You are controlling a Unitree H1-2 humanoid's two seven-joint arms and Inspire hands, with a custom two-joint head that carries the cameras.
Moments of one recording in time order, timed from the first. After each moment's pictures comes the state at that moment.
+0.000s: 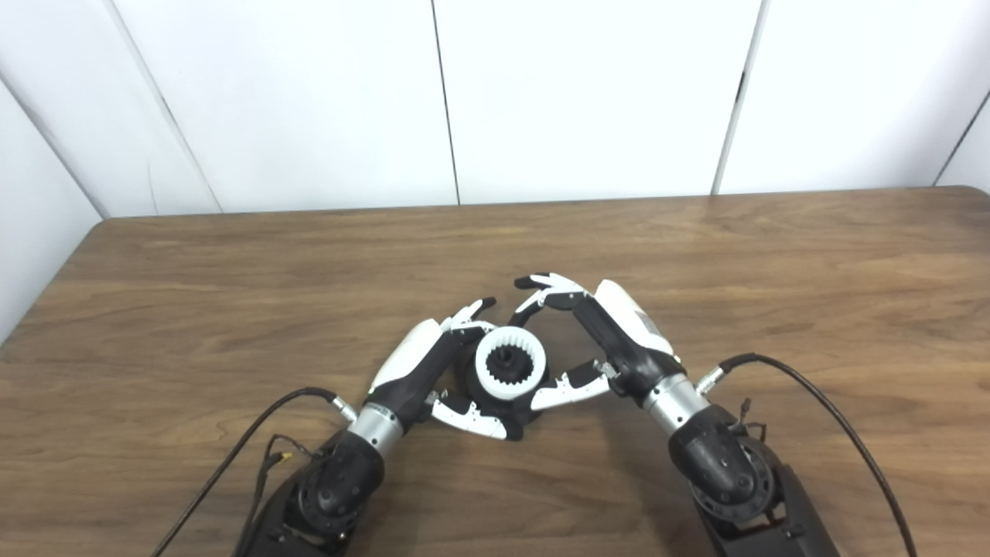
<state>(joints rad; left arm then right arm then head) -0.22 0.10 -0.33 0.07 0.54 0.03 -0.11 -0.25 -0.24 0.25 -0.11 -0.40 -0.04 0.20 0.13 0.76</state>
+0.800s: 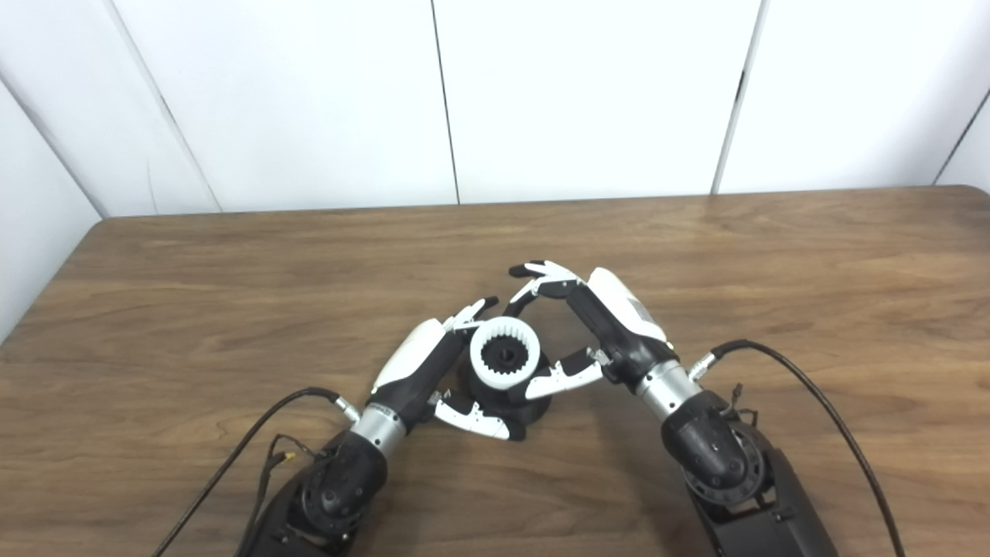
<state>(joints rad) -0.22 0.09 -0.33 0.07 0.55 0.03 -0.10 -0.28 -0.23 0.25 -0.10 -0.42 -0.03 0.20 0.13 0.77</state>
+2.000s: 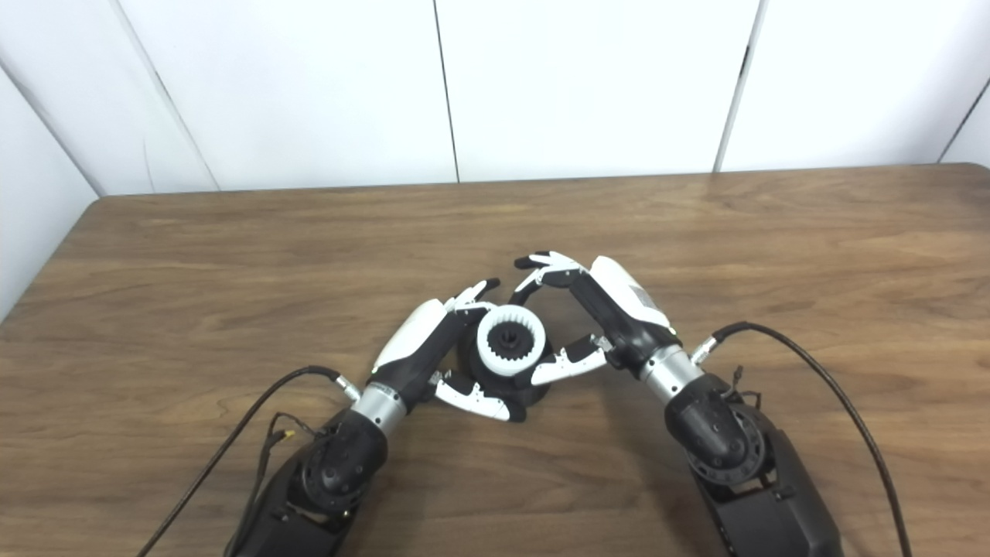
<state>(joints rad) -0.21 0.09 -0.34 0.04 0.55 0.06 -0.12 -0.27 -0.25 0.26 -0.07 -0.44 -0.04 0.21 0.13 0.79</state>
